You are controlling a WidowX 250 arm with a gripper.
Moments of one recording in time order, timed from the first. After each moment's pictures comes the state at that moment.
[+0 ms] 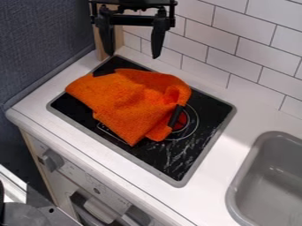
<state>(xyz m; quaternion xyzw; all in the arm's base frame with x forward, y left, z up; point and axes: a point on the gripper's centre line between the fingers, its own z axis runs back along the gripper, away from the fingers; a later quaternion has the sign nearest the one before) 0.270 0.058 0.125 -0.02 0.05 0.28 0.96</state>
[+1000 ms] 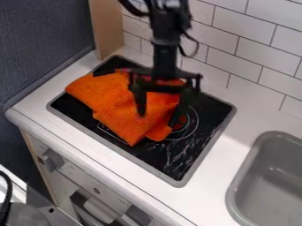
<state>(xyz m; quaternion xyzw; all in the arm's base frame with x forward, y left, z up) 0.278 -0.001 0.026 -0.04 0.12 0.22 0.97</state>
